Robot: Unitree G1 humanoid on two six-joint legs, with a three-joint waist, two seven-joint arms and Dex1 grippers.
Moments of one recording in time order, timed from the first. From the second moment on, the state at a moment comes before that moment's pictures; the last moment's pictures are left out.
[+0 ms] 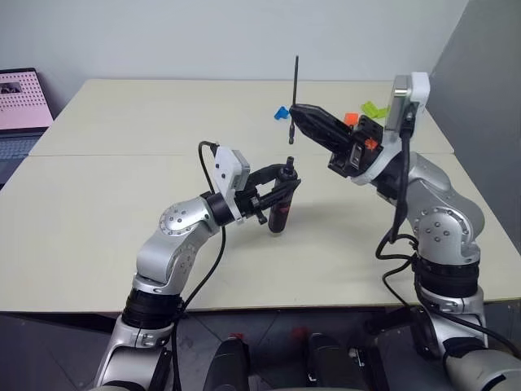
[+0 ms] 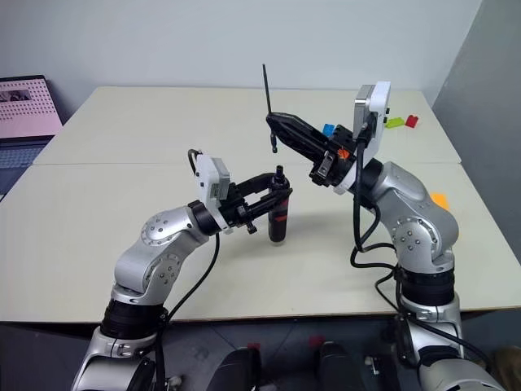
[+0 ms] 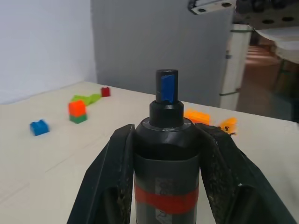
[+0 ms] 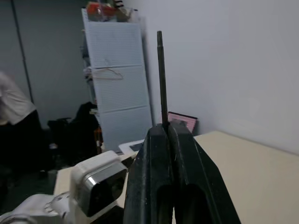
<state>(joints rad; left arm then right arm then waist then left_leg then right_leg) -0.47 0.36 -0.08 -0.21 -0.48 0.37 -0.76 -0.69 -0.33 -0.07 -0.31 0.81 0.62 0.71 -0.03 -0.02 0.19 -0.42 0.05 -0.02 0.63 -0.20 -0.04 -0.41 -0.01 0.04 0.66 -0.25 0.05</state>
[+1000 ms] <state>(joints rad) -0.29 0.40 -0.09 -0.29 -0.47 0.29 -0.85 -0.67 -0.37 -0.06 -0.19 0.85 0.54 1.00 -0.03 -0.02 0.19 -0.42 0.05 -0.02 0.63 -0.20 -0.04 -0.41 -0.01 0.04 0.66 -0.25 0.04</state>
